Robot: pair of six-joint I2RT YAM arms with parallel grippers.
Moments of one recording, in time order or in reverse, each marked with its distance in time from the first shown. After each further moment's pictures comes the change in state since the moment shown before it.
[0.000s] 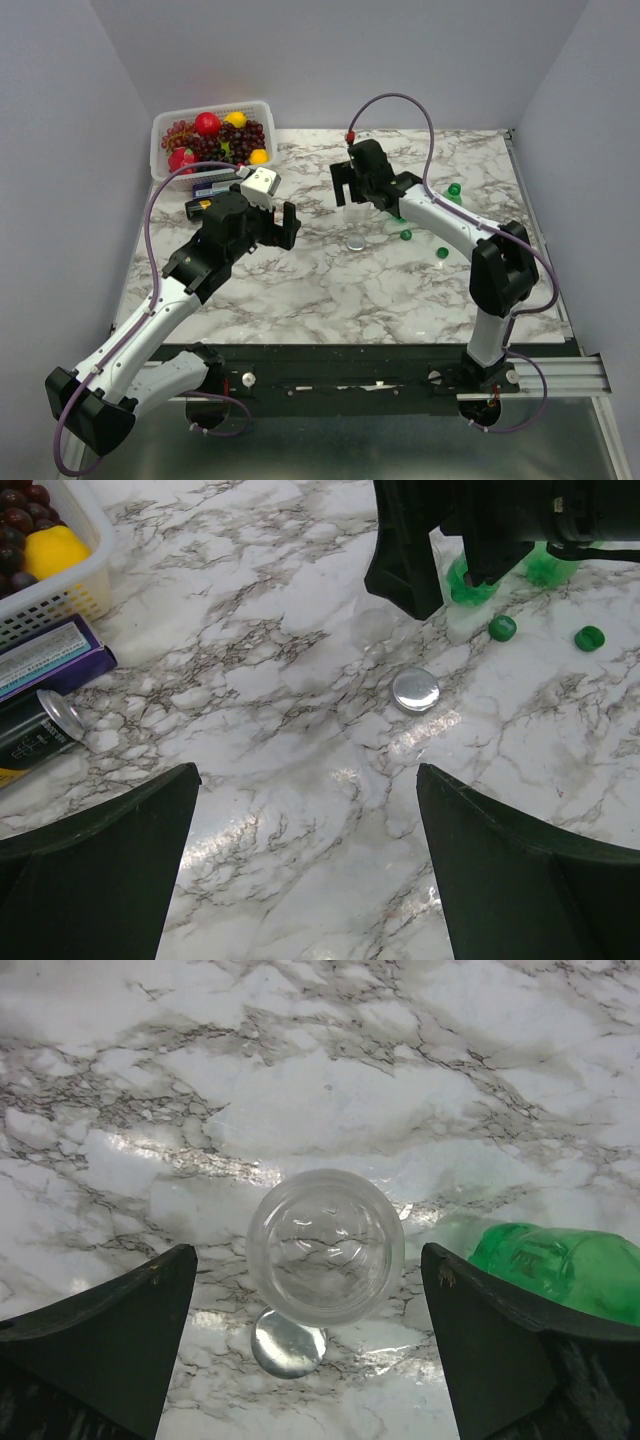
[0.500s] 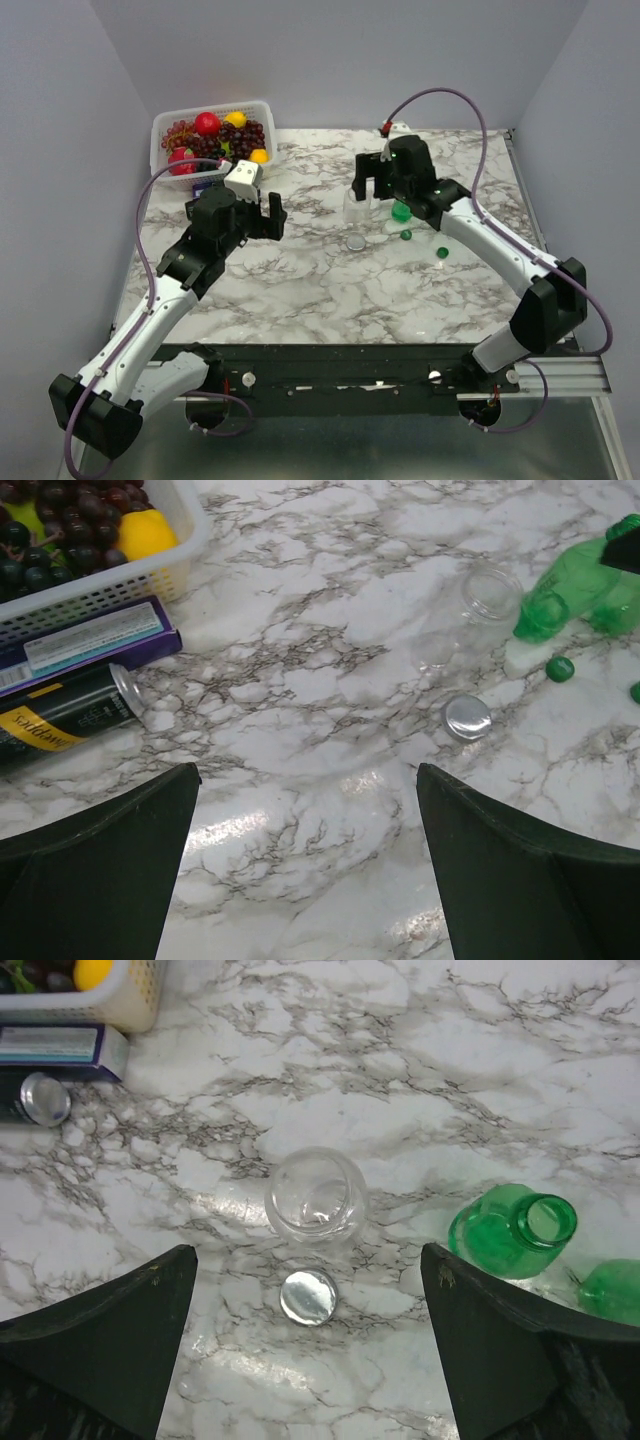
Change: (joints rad) left arm 0.109 -0.003 0.000 -0.002 -0.014 -0.031; right arm -0.080 -0.340 -0.177 0.041 -0.145 0.047
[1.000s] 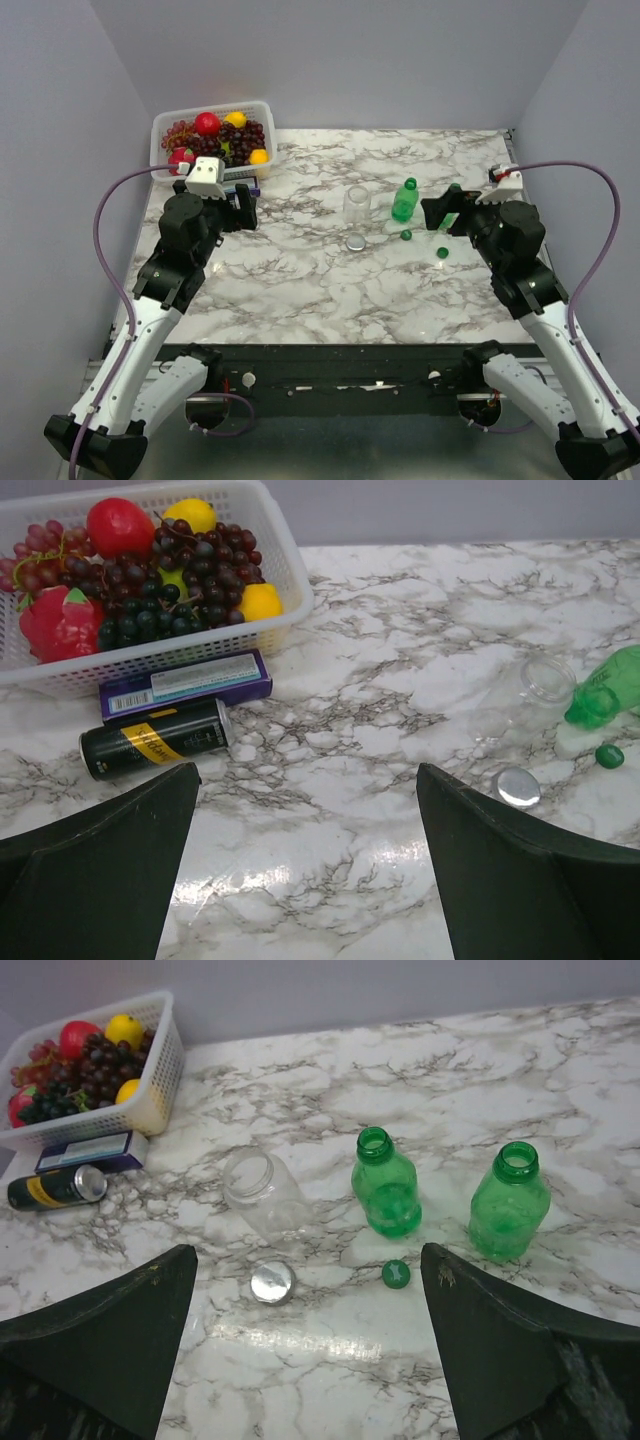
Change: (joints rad) left arm 0.110 -0.126 0.000 0.013 -0.092 0.024; right arm -0.214 -0.706 -0.452 0.074 -0.054 0.051
